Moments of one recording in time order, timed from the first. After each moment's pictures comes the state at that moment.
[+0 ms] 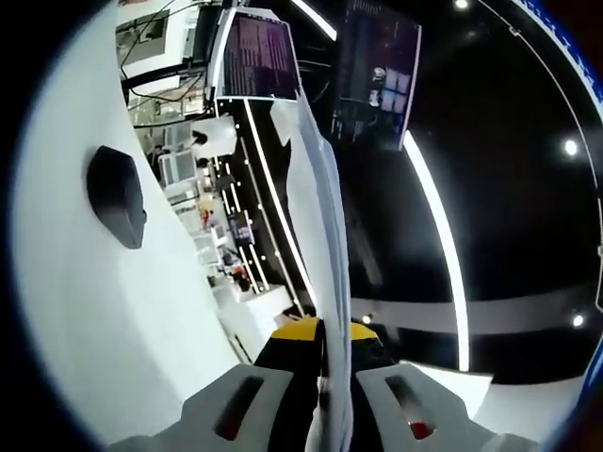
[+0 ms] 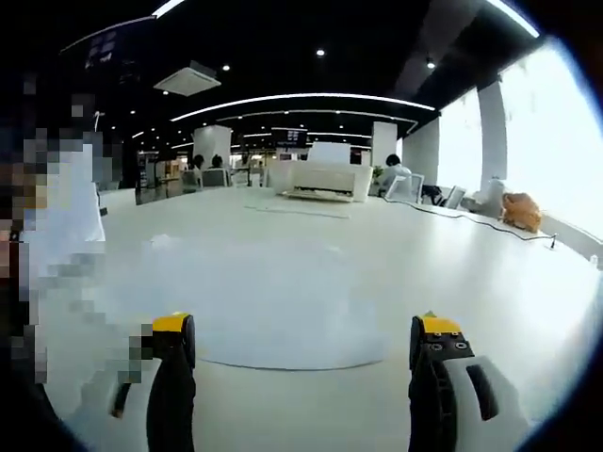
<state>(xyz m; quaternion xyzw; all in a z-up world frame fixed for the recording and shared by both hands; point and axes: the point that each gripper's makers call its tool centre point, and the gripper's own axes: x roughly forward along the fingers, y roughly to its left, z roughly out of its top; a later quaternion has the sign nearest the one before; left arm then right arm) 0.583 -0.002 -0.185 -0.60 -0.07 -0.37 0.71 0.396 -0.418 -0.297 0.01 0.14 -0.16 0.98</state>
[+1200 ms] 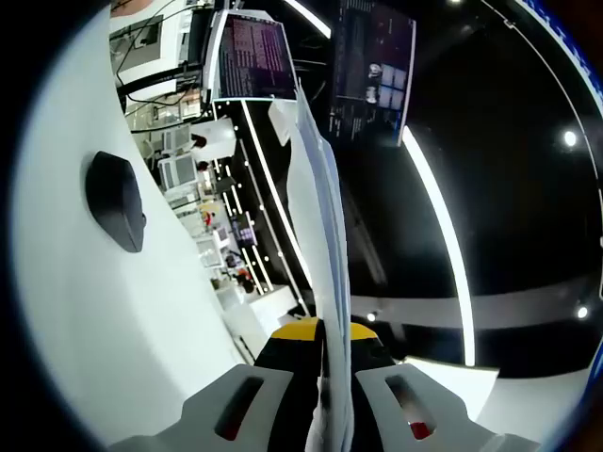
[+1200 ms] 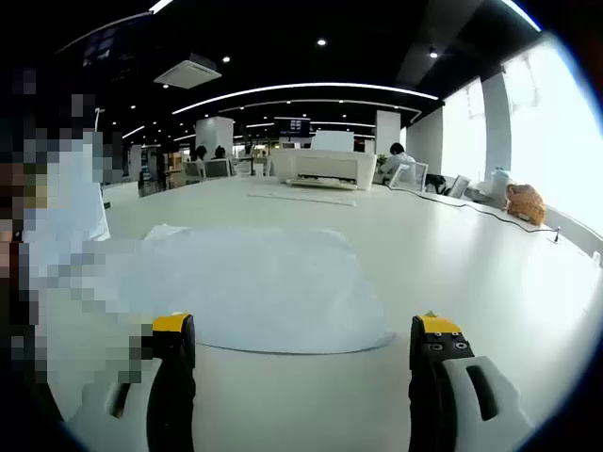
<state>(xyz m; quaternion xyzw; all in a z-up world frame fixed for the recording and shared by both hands) 0.581 -0.004 -0.183 -0.58 -0.08 -0.36 0.72 0.395 -0.411 -0.312 0.01 0.18 -0.15 0.97</state>
